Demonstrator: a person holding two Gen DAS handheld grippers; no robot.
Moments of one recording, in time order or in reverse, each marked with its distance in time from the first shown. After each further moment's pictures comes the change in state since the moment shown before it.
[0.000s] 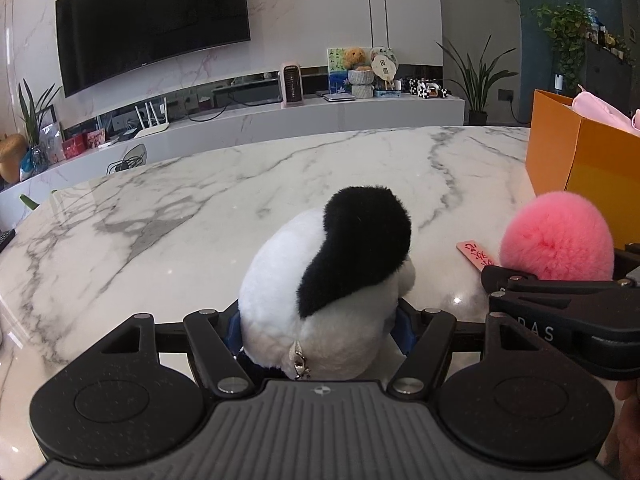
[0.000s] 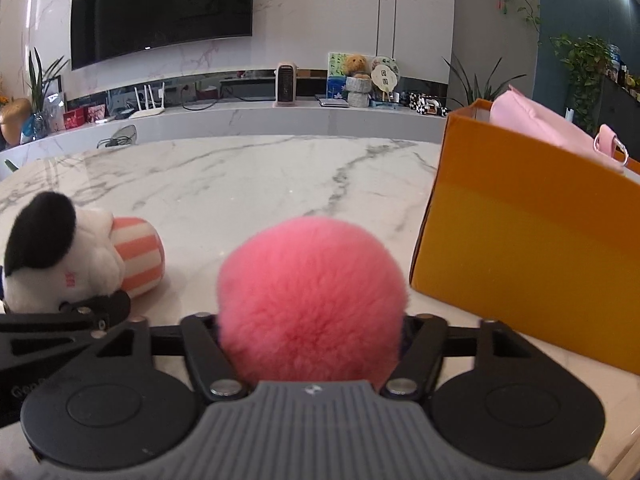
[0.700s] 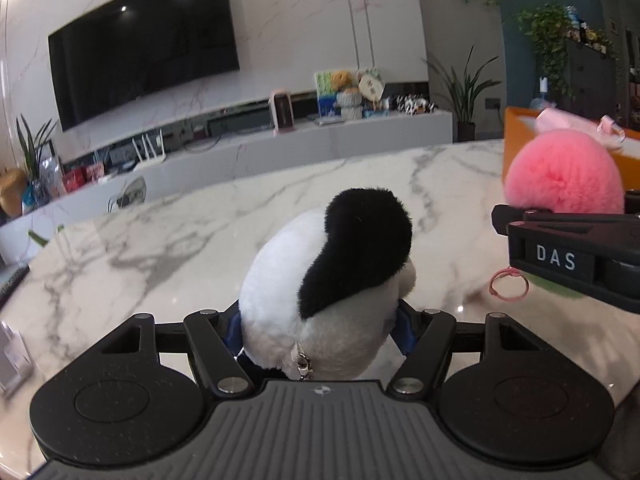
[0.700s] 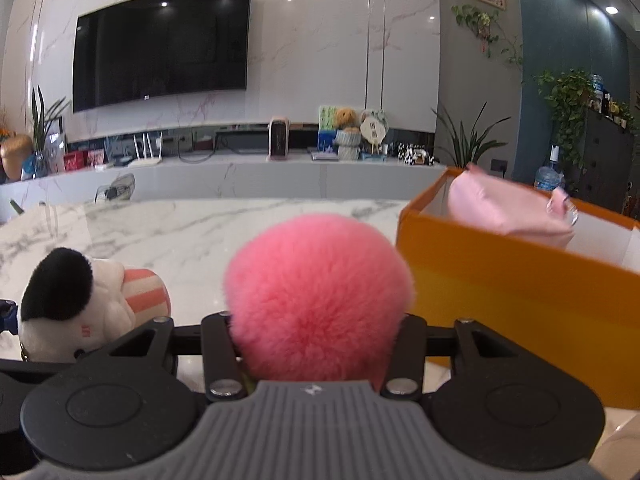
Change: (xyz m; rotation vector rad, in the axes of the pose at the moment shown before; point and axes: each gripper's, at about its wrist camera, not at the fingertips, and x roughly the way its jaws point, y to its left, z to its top) left arm -0.052 -0.012 0.016 0.069 -0.084 -0.002; right arm -0.057 -0.013 0.020 0.018 -0.173 -0.020
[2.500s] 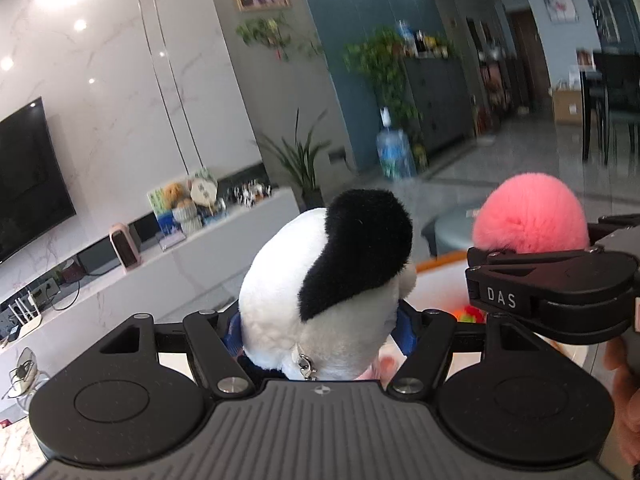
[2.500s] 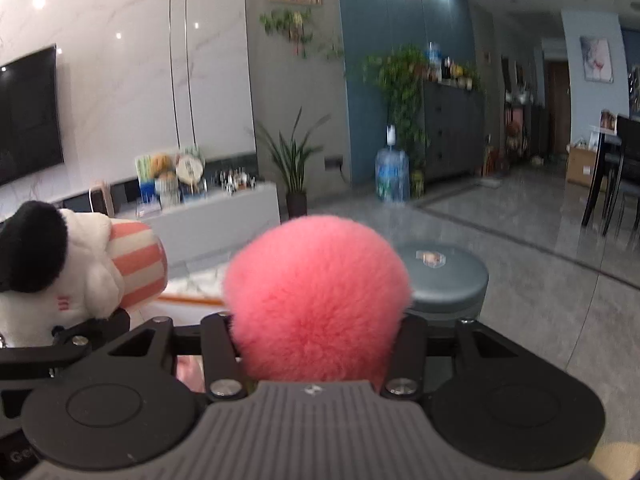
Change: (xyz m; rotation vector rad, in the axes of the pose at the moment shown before) left arm 0.012 -0.266 0.158 0.336 -0.157 -0.310; right arm -0.029 -0.268 0.111 0.264 0.016 -0.388
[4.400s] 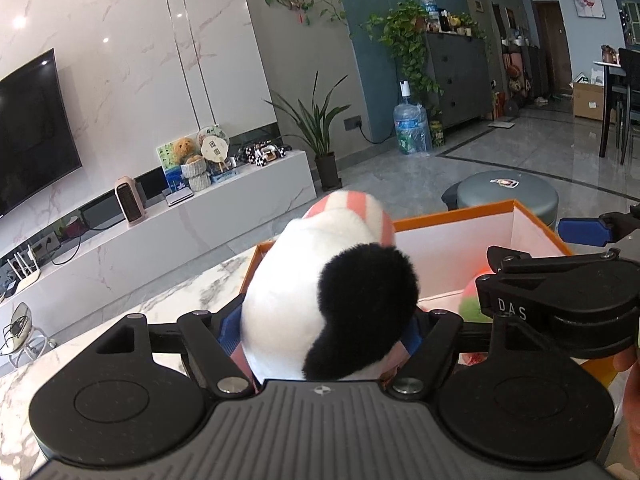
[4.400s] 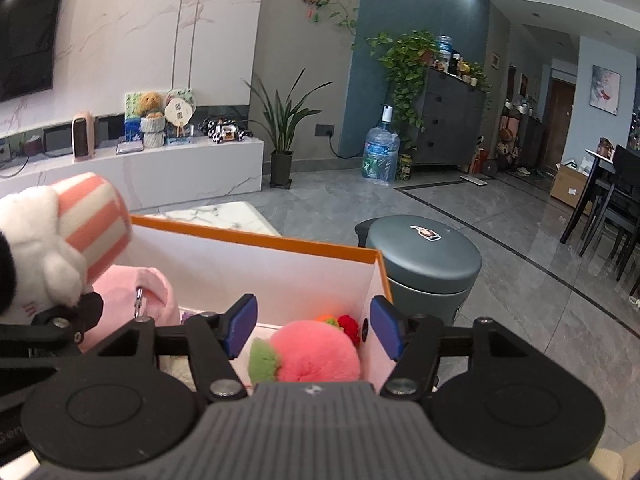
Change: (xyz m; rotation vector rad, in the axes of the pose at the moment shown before) left arm 0.020 0.038 -0.035 -0.086 0.046 -0.008; right arm 0.029 0.026 -0.044 -0.142 0.047 -0.108
